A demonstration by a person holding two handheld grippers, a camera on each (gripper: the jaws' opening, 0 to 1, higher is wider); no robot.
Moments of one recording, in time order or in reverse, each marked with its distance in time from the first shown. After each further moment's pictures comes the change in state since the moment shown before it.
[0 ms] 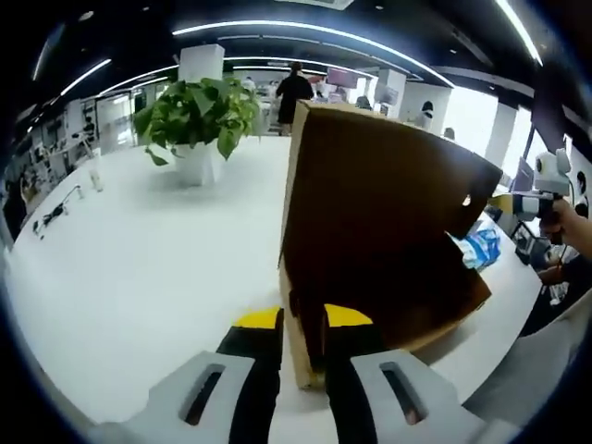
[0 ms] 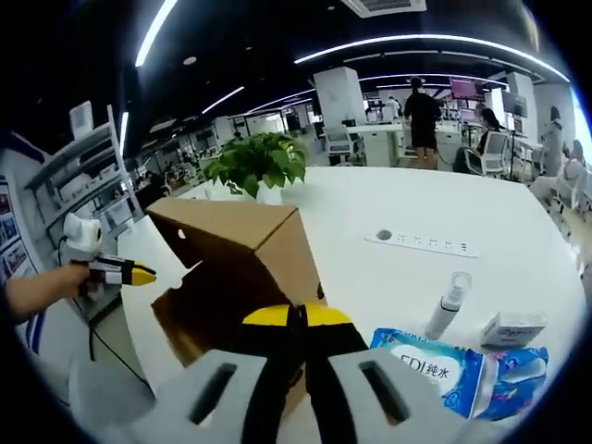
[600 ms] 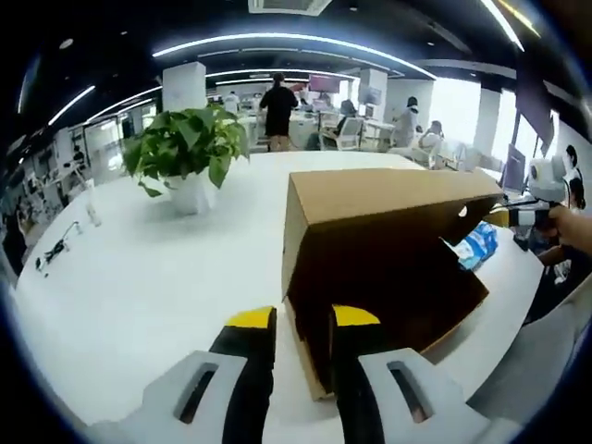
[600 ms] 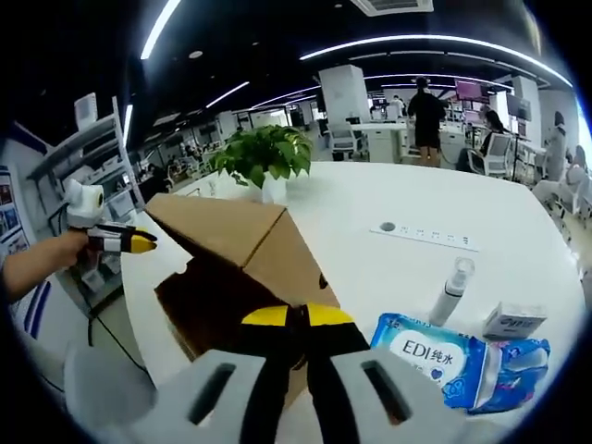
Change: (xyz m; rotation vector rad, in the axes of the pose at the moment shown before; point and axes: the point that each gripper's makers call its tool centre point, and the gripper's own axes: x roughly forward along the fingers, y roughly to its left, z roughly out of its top) left arm -0.008 0.001 0.028 0.100 -0.035 -0.014; right arm -0.006 0.009 -0.020 -0.029 0.019 0.009
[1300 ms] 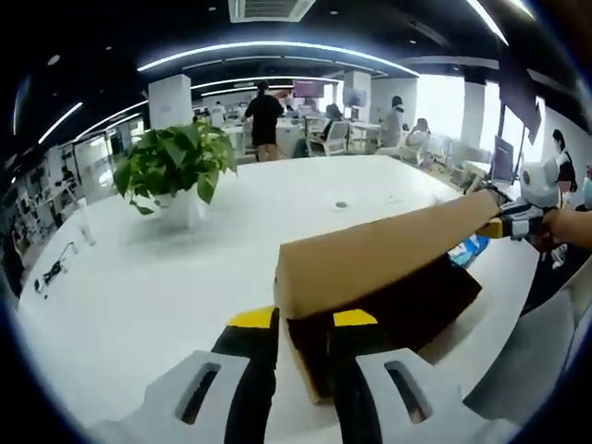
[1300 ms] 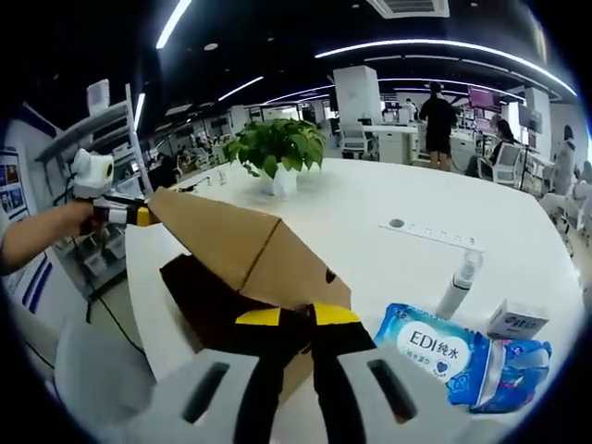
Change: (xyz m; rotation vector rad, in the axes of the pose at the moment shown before) left arm -0.004 -0.010 0.007 0.063 -0.021 -0.038; right arm -0.004 0.013 -0.022 -0.065 0.011 0.037
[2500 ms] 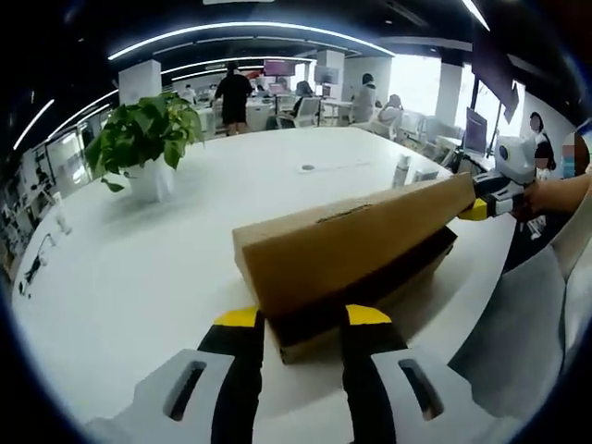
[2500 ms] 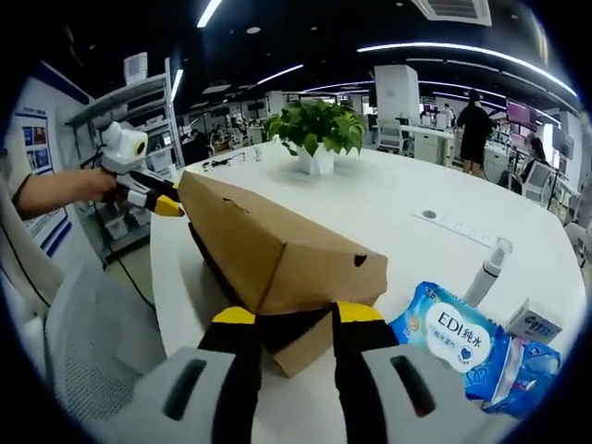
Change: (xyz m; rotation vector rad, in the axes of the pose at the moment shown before) left arm -0.007 -0.031 -0.064 0.051 0.112 -0.128; right arm -0.005 0.031 -0.049 -0.125 0.052 0.141
